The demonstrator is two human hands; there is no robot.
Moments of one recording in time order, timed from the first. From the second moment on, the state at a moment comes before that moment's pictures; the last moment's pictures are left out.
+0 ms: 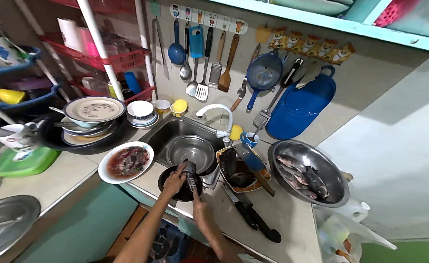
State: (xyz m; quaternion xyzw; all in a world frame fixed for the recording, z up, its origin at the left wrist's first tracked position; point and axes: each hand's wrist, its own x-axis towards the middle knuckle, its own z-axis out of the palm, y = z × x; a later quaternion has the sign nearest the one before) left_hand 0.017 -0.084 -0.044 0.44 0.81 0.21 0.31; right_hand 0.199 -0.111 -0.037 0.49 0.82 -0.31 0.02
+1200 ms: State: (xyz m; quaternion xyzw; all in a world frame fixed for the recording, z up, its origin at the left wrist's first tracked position) left_hand 0.024 -0.080 -0.036 0.40 0.85 0.18 0.31; right_hand 0.202 -0.073 -0.022 0.46 0.81 -0.36 0.02
